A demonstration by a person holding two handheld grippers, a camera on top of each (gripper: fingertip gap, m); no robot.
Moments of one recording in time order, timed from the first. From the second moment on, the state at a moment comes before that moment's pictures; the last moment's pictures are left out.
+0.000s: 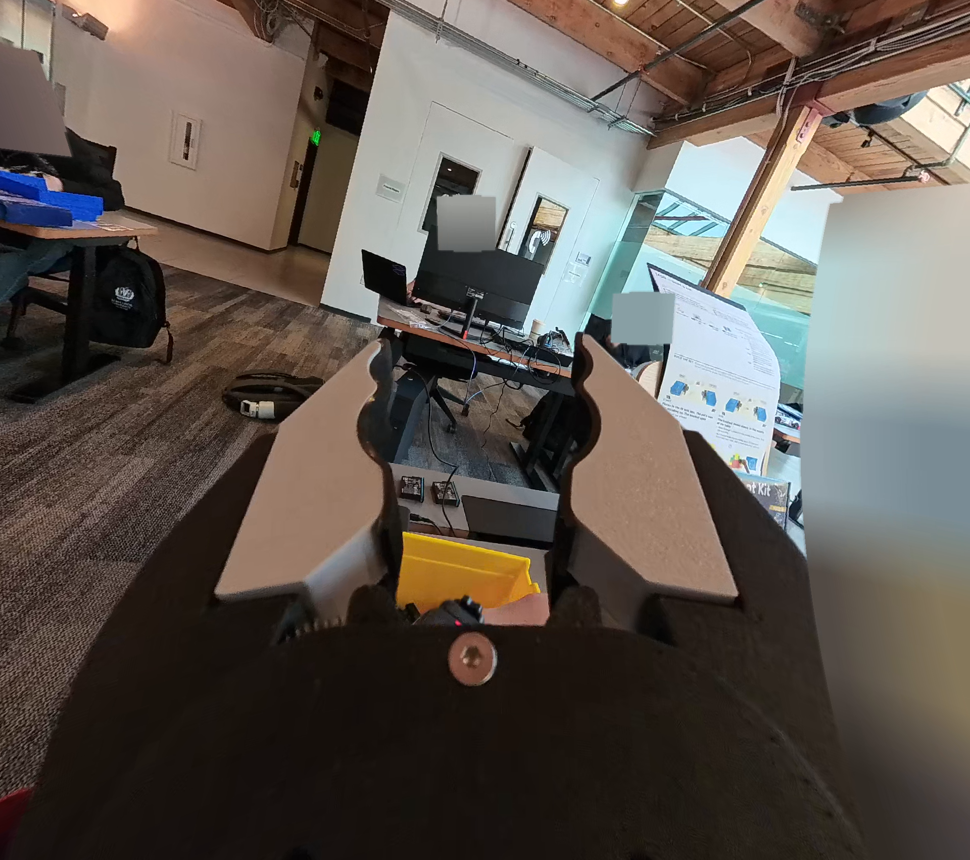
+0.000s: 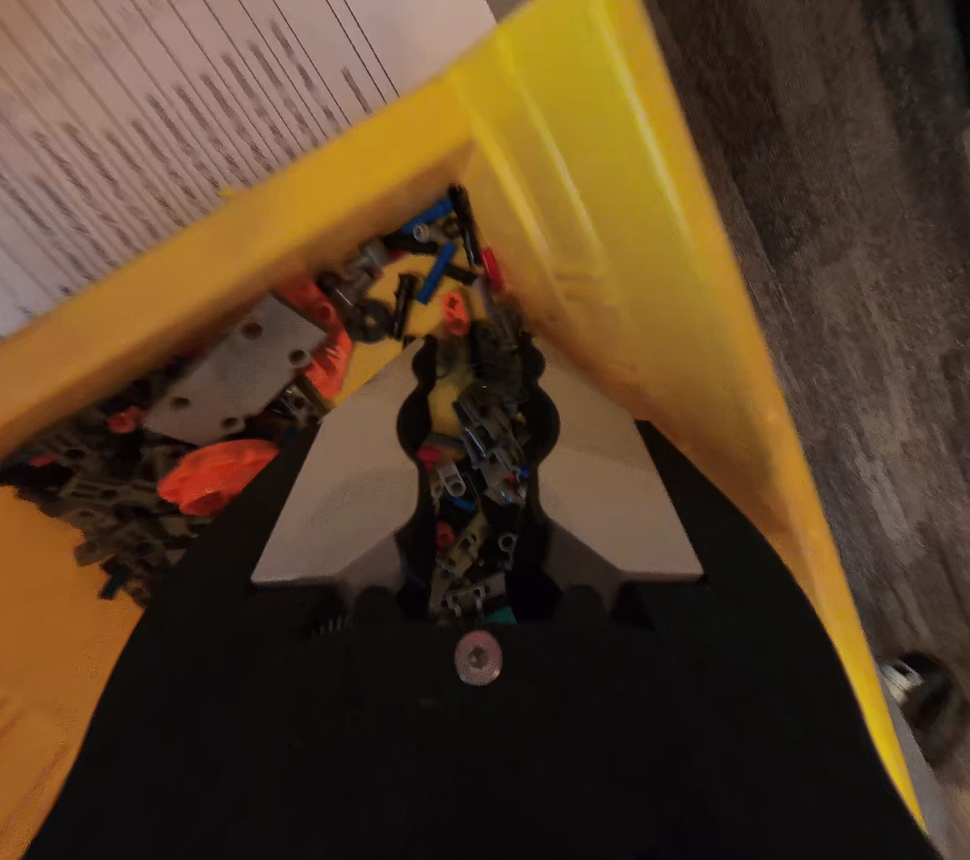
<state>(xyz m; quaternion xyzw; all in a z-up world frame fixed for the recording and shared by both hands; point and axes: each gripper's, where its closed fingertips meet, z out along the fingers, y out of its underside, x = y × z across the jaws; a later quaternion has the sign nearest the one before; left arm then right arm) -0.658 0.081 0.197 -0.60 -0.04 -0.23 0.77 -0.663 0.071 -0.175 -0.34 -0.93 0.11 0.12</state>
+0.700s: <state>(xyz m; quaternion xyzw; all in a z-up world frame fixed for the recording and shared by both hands) -0.647 0.087 0.195 -0.61 -0.02 -0.23 0.76 -0.608 0.033 -0.170 -0.40 -0.90 0.16 0.04</state>
